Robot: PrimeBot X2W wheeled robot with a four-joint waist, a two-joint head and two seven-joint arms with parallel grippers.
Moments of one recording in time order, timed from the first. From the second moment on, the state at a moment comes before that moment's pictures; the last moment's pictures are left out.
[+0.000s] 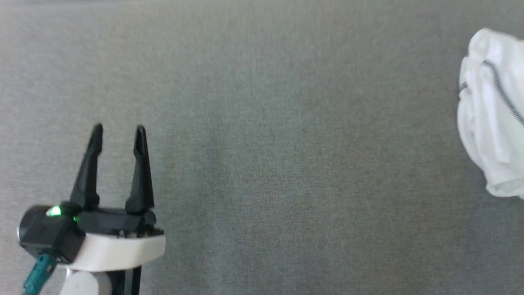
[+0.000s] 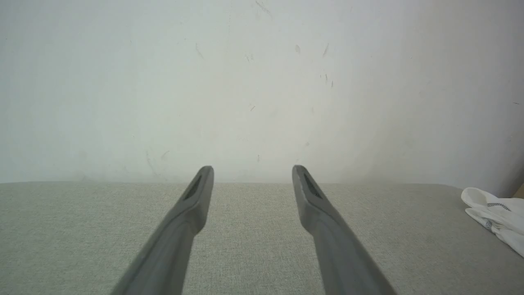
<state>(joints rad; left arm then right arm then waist) -0.05 0.25 -0.10 -0.30 -0.31 0.07 -0.26 -0.42 -0.42 -0.26 0.12 0.08 0.13 0.38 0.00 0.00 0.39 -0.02</state>
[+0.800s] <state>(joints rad) 0.21 0.18 -0.07 -0.17 -0.24 0.06 -0.26 0.01 -0.09 -0.12 -0.11 0.04 0.13 -0.05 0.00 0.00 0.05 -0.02</state>
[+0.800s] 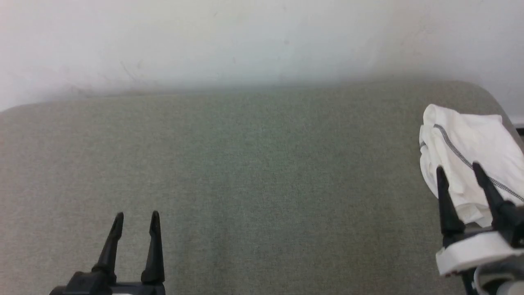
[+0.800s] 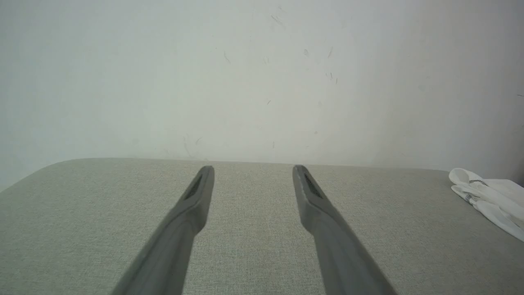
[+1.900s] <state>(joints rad) 0.29 0.12 -0.08 -0.12 -0.22 0.06 -0.26 0.17 -0.05 -0.16 0.04 0.04 0.13 -0.20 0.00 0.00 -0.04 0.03</state>
